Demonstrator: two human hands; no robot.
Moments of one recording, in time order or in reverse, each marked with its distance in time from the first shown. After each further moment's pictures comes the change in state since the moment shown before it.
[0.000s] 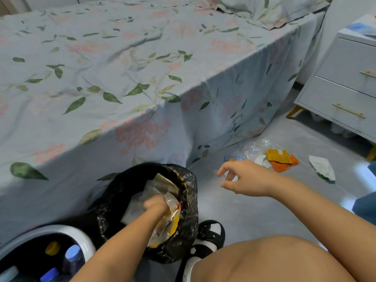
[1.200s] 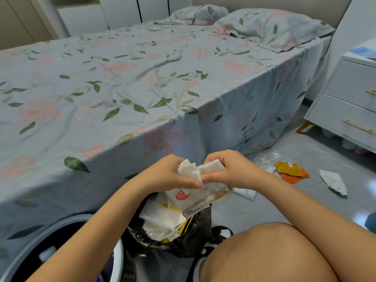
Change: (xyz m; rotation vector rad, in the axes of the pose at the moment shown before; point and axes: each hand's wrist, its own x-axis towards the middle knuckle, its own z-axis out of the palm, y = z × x) left_hand -0.221 -0.050 -0.160 -0.524 0.176 0.779; right_hand -0.019 -0.078 -0.010 0.294 0.190 -0.275
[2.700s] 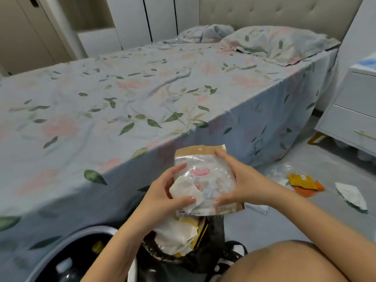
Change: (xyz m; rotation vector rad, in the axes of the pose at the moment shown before) left_hand -0.050 -0.027 0.009 -0.528 0.312 0.052; right_hand -0.011 -0.012 -0.002 -0.019 -0.035 0.007
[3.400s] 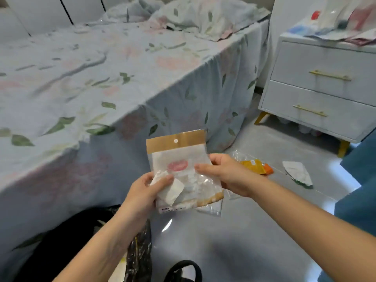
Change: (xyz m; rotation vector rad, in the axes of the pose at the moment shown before) left_hand 0.162 -0.031 0.174 -0.336 -0.054 -0.272; right_hand 0.029 0.202 -0.074 0.859 0.140 0.284
